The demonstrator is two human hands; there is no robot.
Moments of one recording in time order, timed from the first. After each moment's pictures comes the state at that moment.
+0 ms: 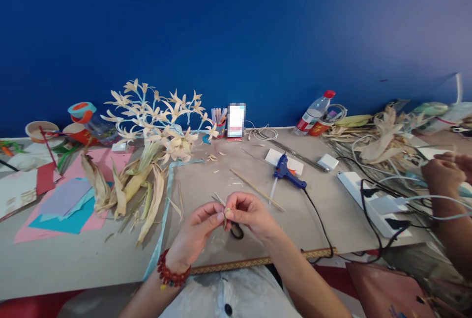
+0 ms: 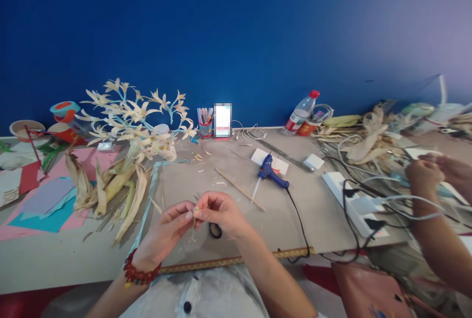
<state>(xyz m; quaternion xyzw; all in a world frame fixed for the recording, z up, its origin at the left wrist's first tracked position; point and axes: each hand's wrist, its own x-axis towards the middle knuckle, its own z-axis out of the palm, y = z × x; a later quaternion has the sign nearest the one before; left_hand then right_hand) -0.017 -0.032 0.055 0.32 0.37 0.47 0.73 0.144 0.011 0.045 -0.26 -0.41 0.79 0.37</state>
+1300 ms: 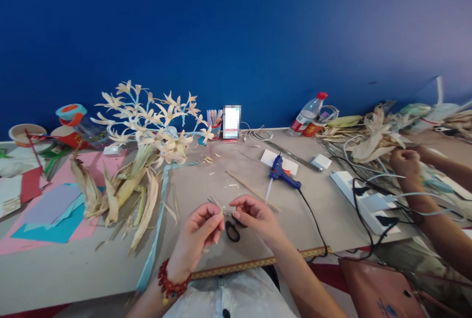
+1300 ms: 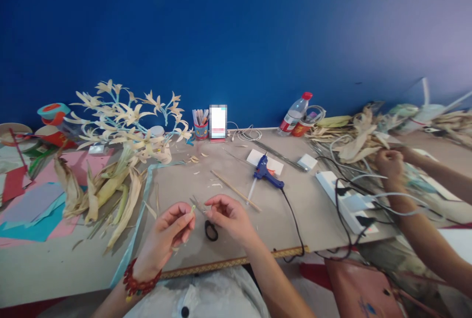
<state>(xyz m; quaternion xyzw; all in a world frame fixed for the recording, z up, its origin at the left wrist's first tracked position) -0.009 -0.036 0.046 0.32 0.44 0.47 0.70 0.178 0.003 0.022 -0.41 -0.56 0.60 0.40</state>
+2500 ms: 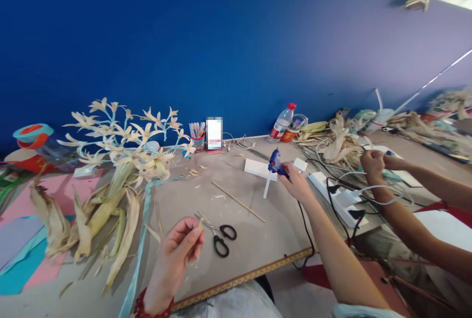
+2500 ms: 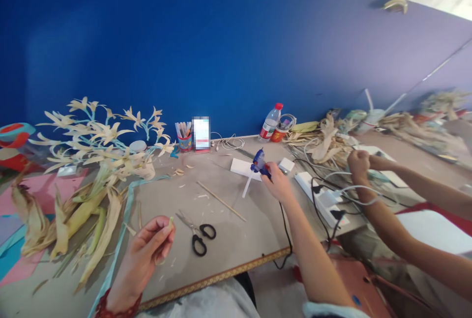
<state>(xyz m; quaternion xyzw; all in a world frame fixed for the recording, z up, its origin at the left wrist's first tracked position) -0.015 -0.032 0.045 0.31 0.45 0.50 0.67 0.363 0.105 0.017 -0.65 -0.69 0.11 0.30</state>
